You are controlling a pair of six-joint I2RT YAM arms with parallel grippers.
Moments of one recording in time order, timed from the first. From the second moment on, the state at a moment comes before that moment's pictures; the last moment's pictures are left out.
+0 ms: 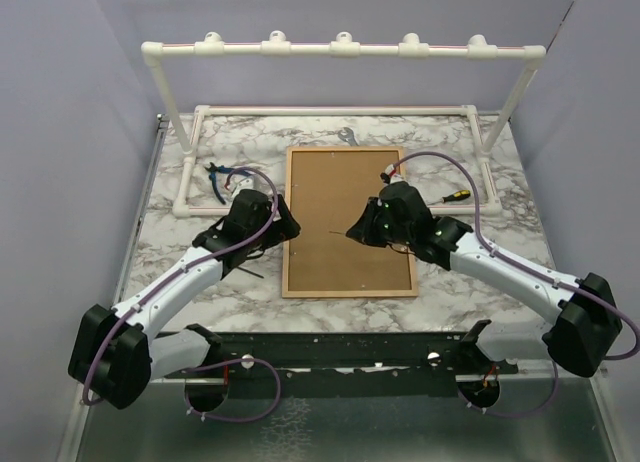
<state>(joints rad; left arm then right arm) -0.51 1.12 0.70 -0.27 -0.08 -0.77 0.77 1.26 0.92 -0.31 0.04 0.77</state>
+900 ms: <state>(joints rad) -0.51 1.25 0.71 -0.25 -0.11 -0.64 0.77 1.37 0.89 -0.11 -0.17 0.65</state>
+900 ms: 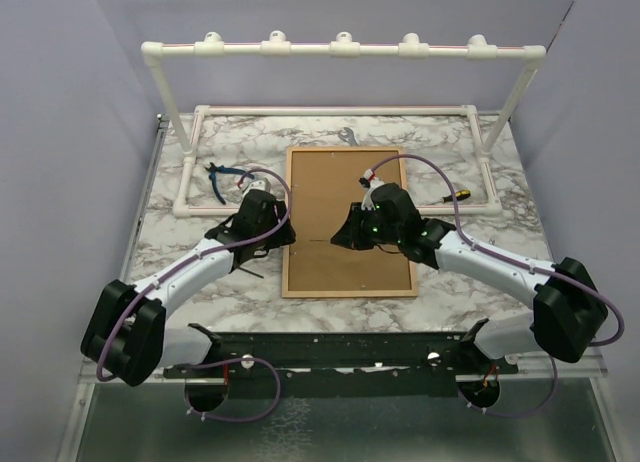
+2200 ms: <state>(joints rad) -0.52 1.48 0.73 -0.08 -0.14 -0.77 0.77 1.34 0.84 -0.11 -0.17 0.58</state>
